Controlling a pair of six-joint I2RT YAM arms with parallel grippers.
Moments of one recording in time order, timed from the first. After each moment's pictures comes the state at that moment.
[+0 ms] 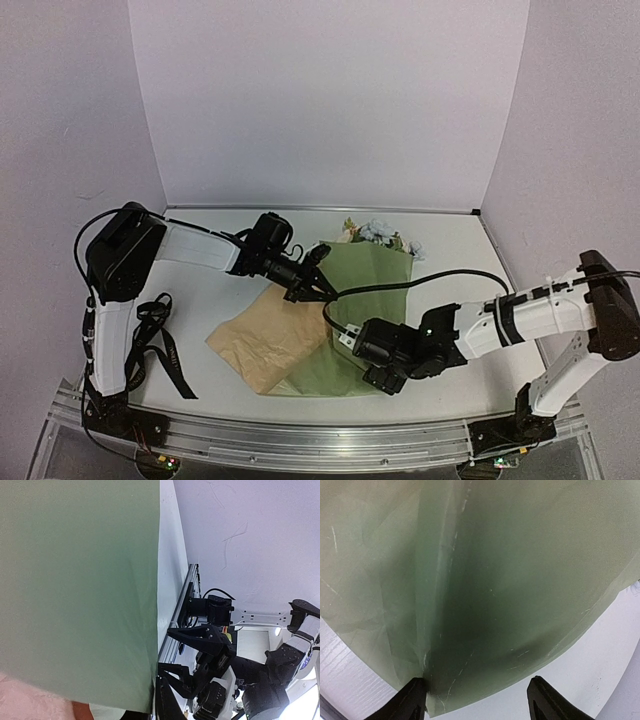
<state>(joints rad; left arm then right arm) -0.72 2.11 1.37 0.03 1.04 -0.76 1.25 1.60 0.90 -0.58 0.46 0.11</state>
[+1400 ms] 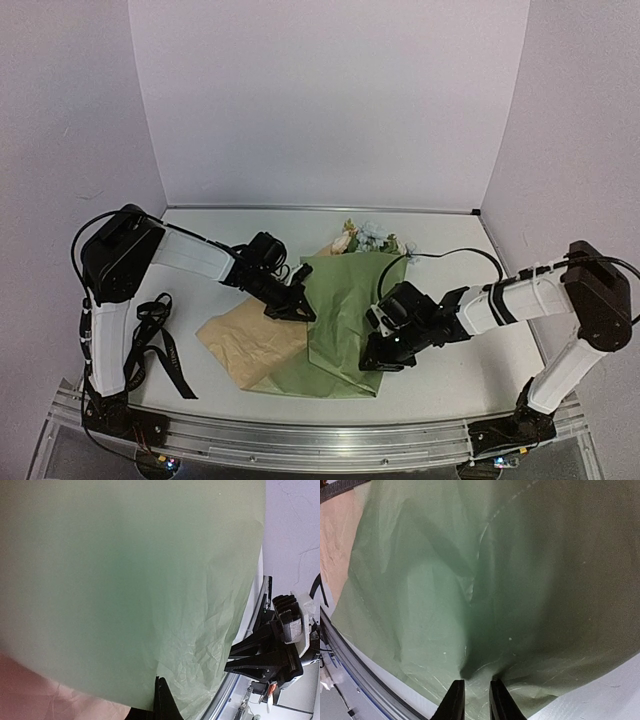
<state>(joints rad) -0.72 2.07 1.25 -0.14 0.71 -0.54 0.93 1.64 0.77 -0.21 -0.25 0.80</state>
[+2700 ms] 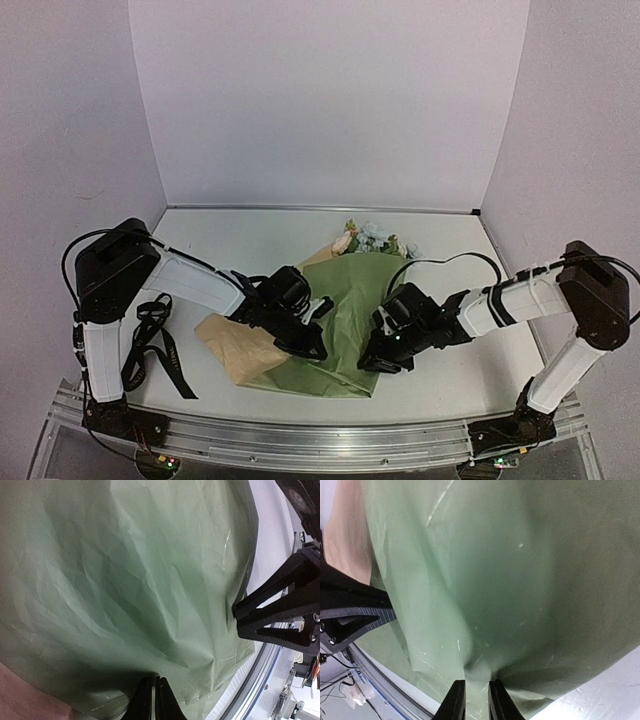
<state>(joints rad) -0.97 1.99 1.11 -0.11 0.47 -0.52 0.90 1.65 0.73 -0.12 -0.29 0.99</state>
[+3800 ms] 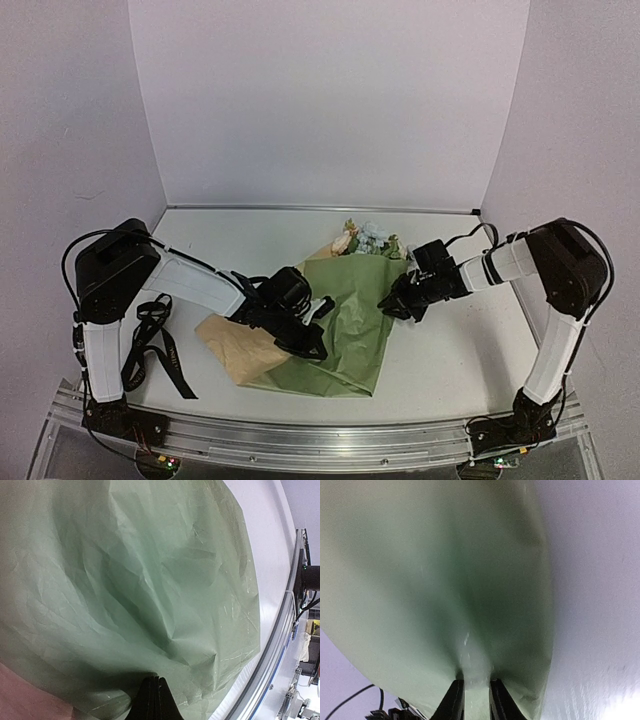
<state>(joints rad) -0.98 1.99 1.11 -0.11 0.45 -0.50 0.47 1.87 0.92 0.00 -0.38 1.14</state>
